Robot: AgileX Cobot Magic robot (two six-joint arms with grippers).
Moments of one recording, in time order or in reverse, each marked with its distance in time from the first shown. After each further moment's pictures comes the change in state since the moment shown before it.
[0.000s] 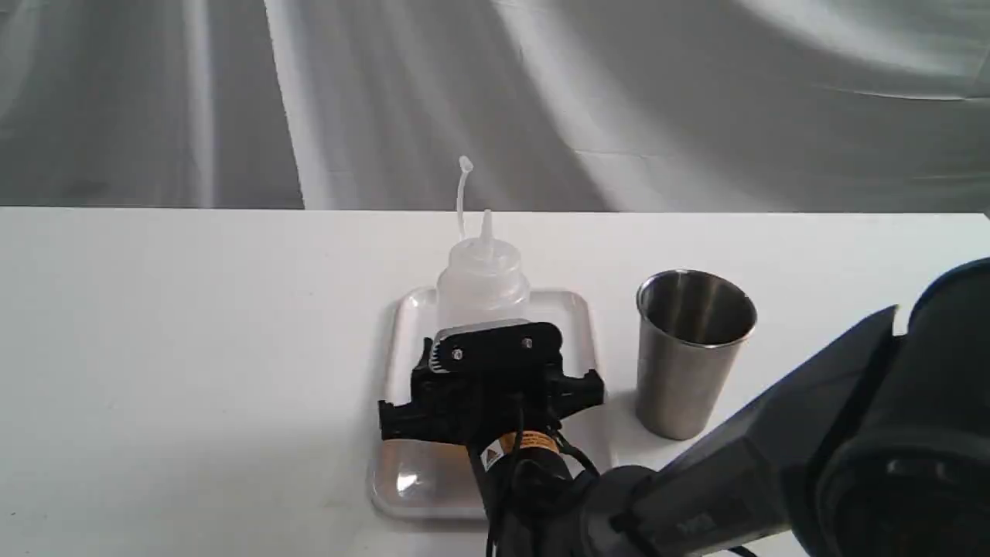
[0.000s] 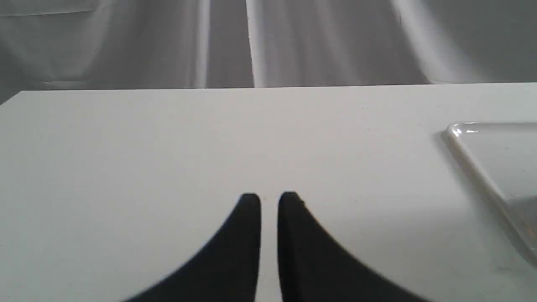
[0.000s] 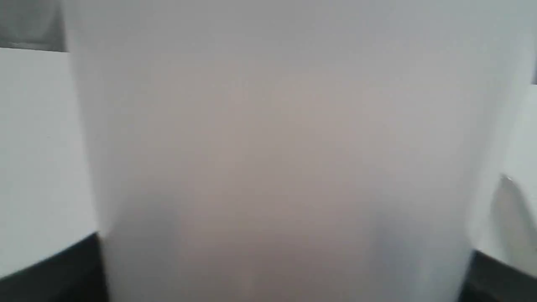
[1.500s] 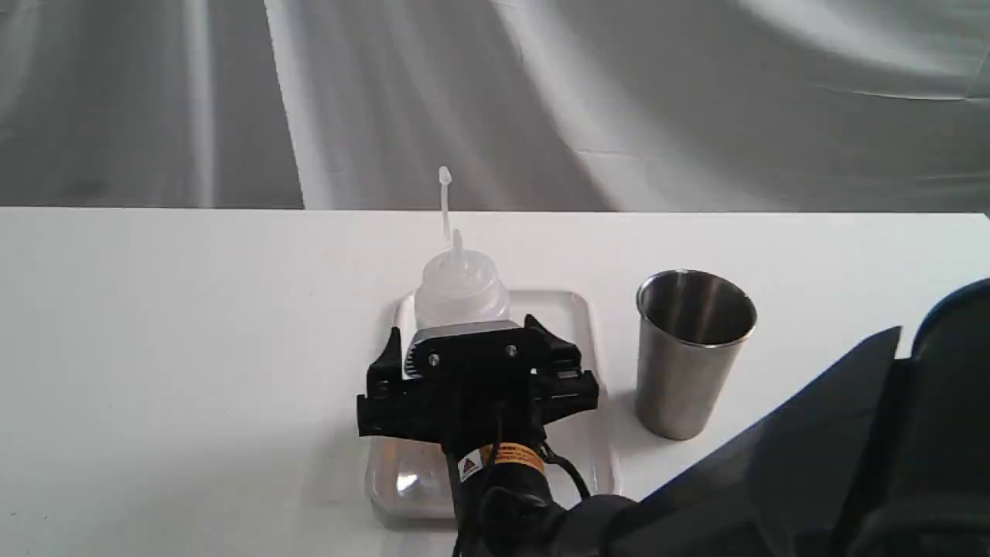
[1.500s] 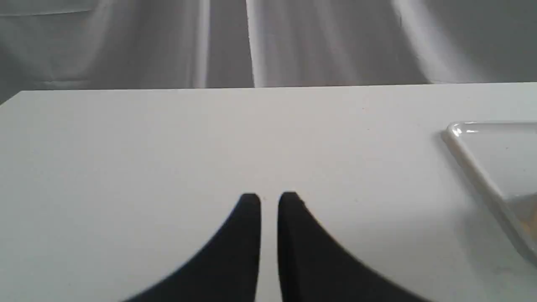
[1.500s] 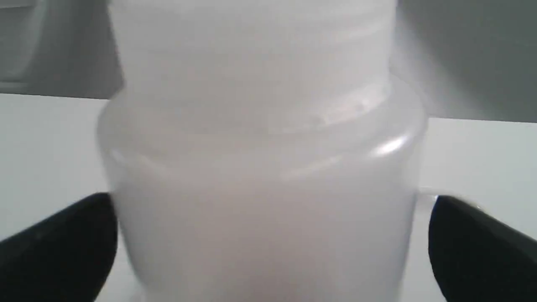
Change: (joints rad) left arm 0.000 0.000 0.000 0.000 0.000 0.000; right arm 0.095 -0.037 0.000 0.155 -0.100 -0.077
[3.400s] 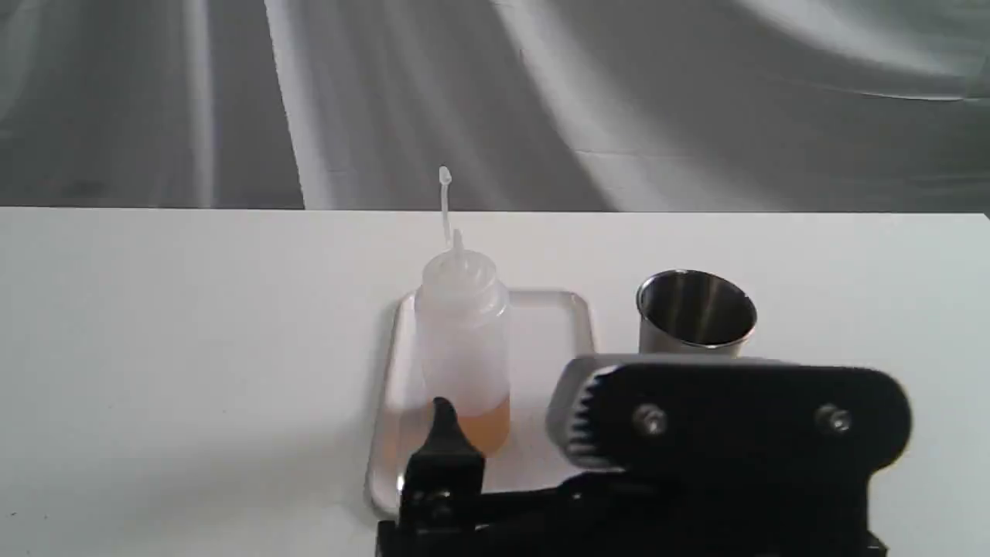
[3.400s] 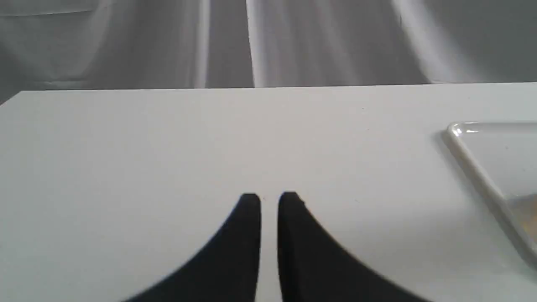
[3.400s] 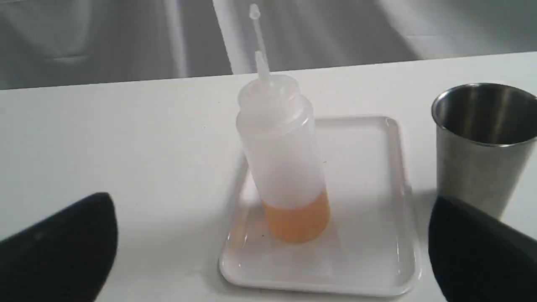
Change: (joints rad) left arm 0.000 0.000 0.000 0.000 0.000 0.000; right arm 0.607 -0.854 0.297 0.852 -0.076 -0.545
